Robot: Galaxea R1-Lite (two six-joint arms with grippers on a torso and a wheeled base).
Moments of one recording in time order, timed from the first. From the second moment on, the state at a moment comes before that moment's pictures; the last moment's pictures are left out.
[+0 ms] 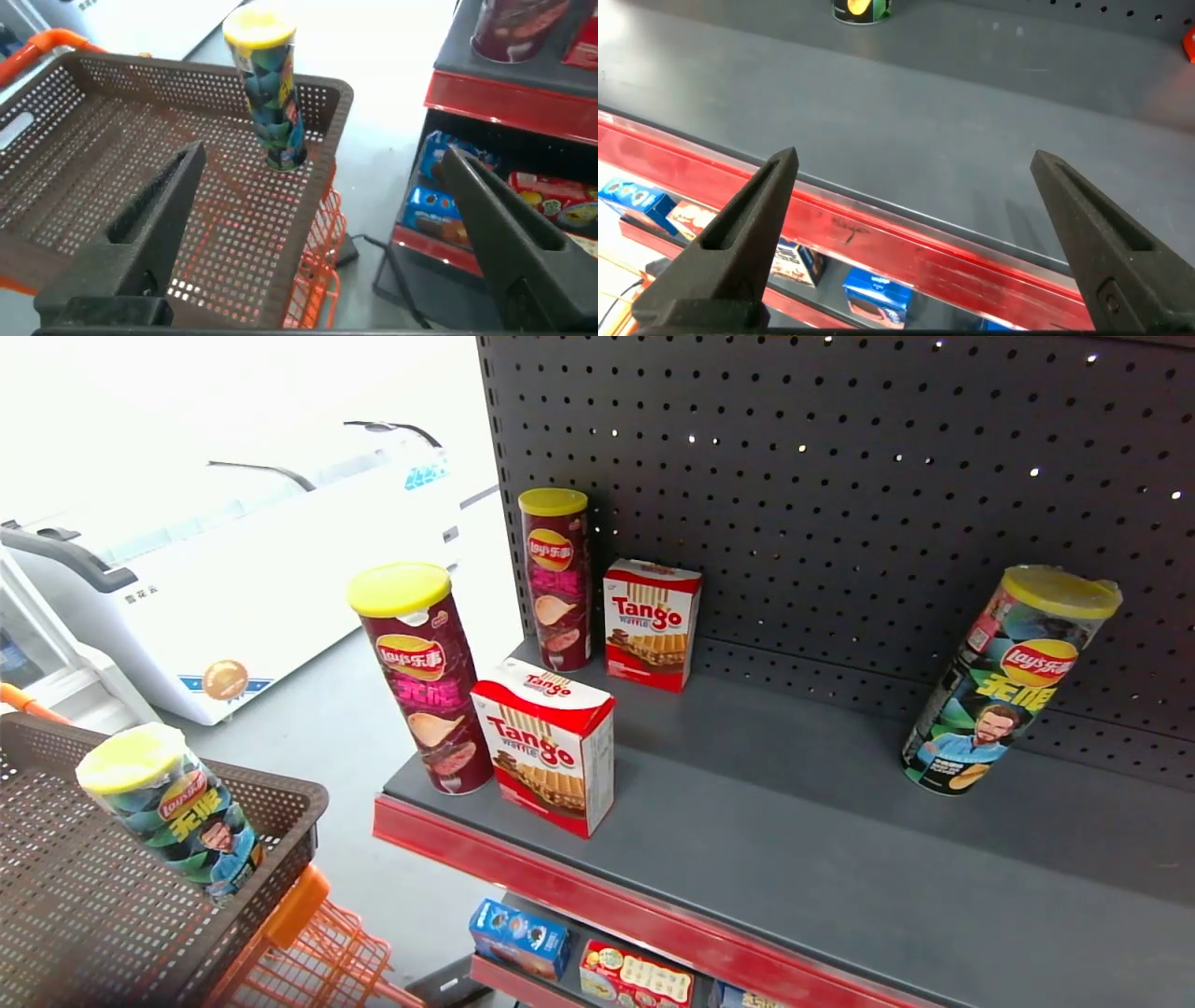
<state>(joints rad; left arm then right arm) -0.06 0.35 -0.33 0.06 0.19 0.08 0.00 0.00 0.00 0.00 0.00 0.00</state>
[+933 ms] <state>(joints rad) 0.39 1.22 -0.43 -0.45 -0.09 0.15 0.00 0.00 0.00 0.00 0.00 0.00</state>
